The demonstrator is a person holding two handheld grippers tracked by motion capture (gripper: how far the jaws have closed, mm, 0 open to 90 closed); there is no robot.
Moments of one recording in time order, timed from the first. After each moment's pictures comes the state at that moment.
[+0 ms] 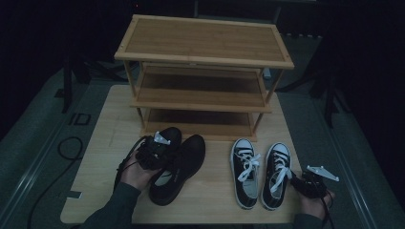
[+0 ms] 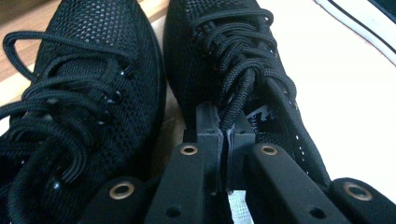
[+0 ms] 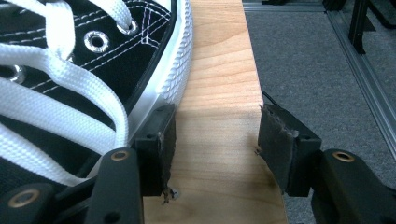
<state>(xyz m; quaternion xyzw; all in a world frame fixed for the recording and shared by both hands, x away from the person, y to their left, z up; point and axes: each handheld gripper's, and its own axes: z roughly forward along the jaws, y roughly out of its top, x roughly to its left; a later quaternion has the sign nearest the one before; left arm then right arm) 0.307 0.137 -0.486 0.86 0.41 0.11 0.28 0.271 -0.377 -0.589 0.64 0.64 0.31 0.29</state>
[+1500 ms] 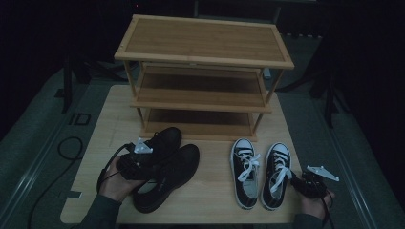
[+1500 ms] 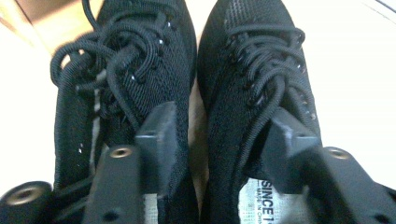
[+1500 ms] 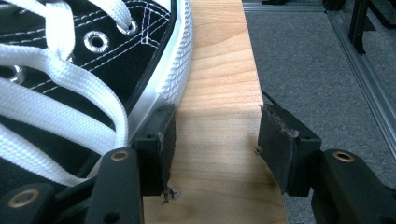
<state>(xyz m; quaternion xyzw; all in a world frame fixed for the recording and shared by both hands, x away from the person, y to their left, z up) 0.272 0.177 -0.479 0.85 0.41 0.15 0.29 0.271 -0.377 -0.589 0.64 0.64 0.31 0.29</state>
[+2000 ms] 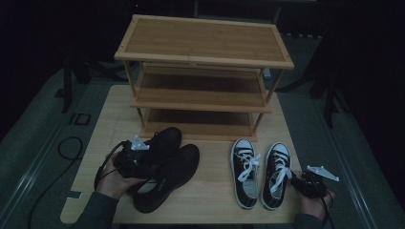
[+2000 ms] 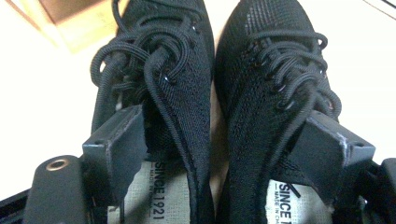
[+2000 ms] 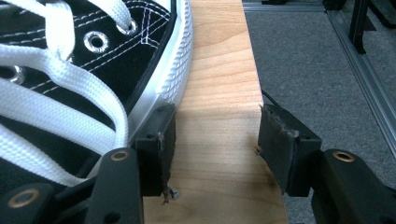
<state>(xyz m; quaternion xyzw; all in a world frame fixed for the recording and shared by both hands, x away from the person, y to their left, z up) 0.282 0.186 -0.482 0.85 0.43 0.15 0.28 0.271 -0.377 -0.589 0.64 0.64 0.31 0.29</state>
